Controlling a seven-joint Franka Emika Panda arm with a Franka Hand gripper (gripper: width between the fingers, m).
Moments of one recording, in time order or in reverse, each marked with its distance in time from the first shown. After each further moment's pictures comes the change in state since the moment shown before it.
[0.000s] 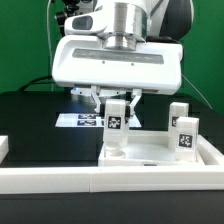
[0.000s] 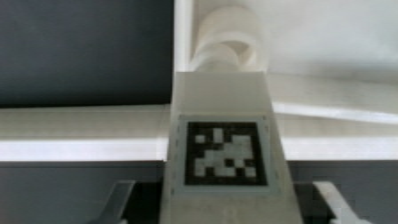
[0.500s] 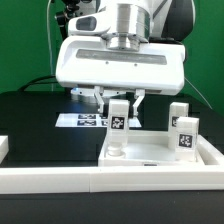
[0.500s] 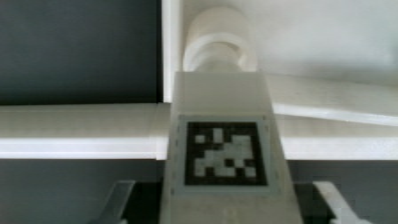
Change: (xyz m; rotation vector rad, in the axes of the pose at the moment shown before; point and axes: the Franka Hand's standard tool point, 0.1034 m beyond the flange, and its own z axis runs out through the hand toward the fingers) arm -0.001 -0.003 0.001 0.001 0.005 -0.008
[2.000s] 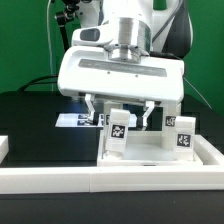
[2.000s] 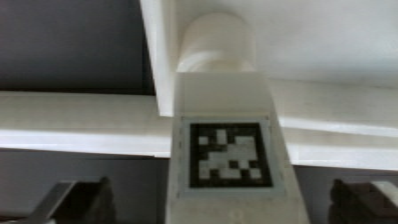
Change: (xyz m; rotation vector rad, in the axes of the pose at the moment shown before) arm -0.004 -0.001 0.013 -0.035 0.116 -0.030
